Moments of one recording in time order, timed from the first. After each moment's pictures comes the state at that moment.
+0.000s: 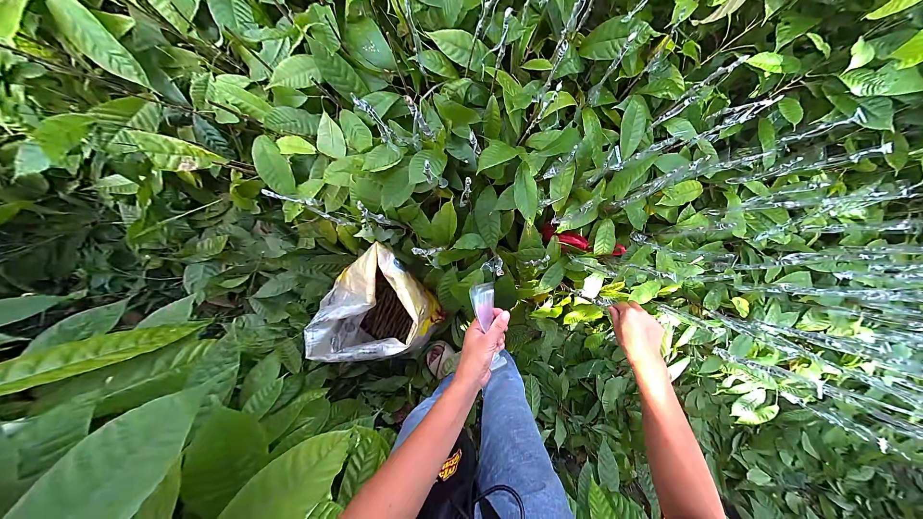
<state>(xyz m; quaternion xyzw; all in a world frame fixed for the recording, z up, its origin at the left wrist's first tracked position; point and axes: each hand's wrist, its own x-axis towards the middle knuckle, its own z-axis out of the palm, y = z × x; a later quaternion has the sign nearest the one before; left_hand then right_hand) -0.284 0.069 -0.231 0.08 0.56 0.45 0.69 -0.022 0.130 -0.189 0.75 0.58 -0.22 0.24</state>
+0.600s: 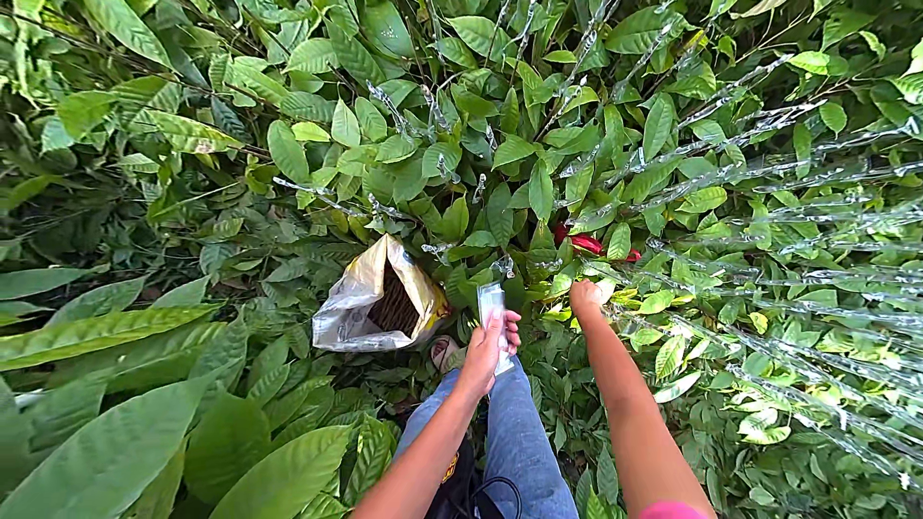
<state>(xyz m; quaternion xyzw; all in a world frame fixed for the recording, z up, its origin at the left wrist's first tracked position) -0.290 0.069 -0.221 0.09 0.55 0.46 0.70 -0.086 0.192 -0.335 0.66 0.54 -0.28 0.43</state>
